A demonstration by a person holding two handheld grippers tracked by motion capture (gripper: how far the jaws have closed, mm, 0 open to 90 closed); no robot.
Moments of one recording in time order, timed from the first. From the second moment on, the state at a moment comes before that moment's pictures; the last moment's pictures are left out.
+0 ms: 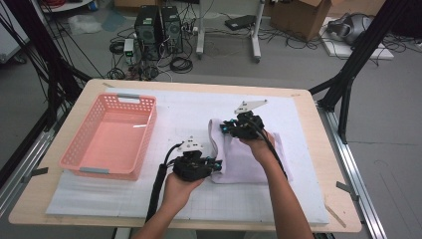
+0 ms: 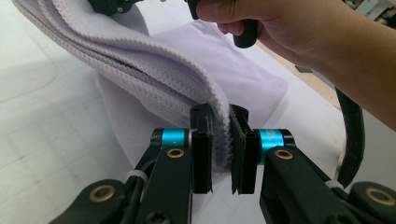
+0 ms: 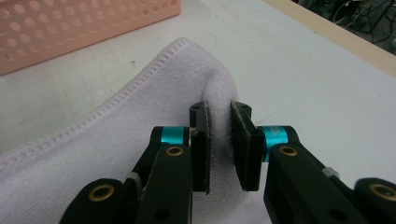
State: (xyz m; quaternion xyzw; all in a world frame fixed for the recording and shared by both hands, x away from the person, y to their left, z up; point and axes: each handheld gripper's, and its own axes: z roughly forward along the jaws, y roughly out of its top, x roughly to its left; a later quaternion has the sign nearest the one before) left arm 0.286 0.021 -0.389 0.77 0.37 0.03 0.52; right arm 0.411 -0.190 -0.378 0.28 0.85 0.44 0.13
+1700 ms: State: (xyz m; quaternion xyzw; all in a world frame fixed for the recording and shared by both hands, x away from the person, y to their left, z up) left arm 0.291 0.061 -0.431 0.76 0.35 0.11 0.54; right arm 0.395 -0.312 -0.404 0.37 0.83 0.38 0.19
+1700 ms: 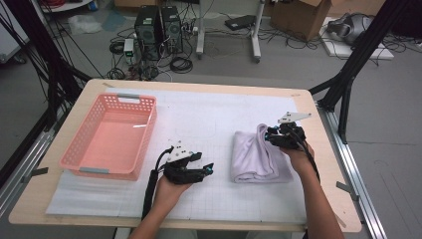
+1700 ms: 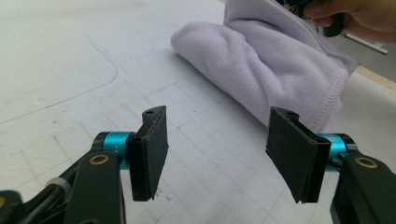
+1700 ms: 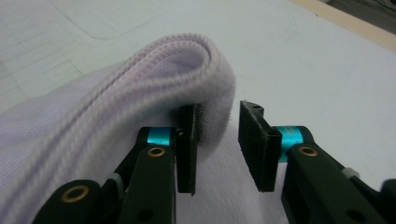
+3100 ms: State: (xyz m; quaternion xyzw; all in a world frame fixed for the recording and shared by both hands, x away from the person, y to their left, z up) left arm 0.278 0.094 -0.443 0.75 0.36 0.11 0.54; right arm 0.274 -0.336 -0.418 0.46 0.77 0.41 0.17
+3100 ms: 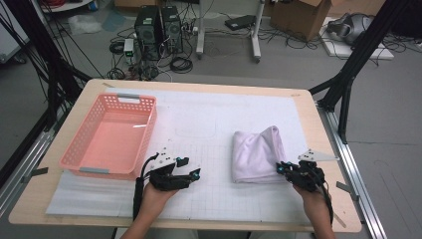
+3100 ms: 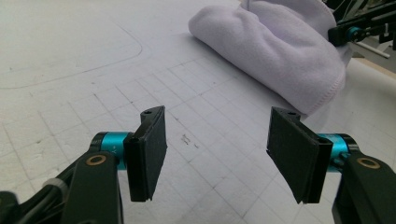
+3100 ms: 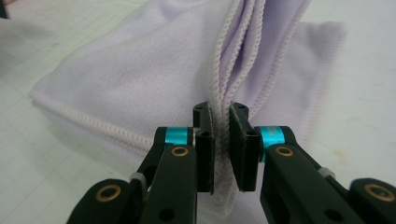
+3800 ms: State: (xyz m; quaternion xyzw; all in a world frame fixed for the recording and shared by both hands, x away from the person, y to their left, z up) left arm 0.278 0.098 -0.442 0.75 0.36 0.12 0.55; right arm 0.302 -0.320 -0.391 0.43 0.77 0.41 0.21
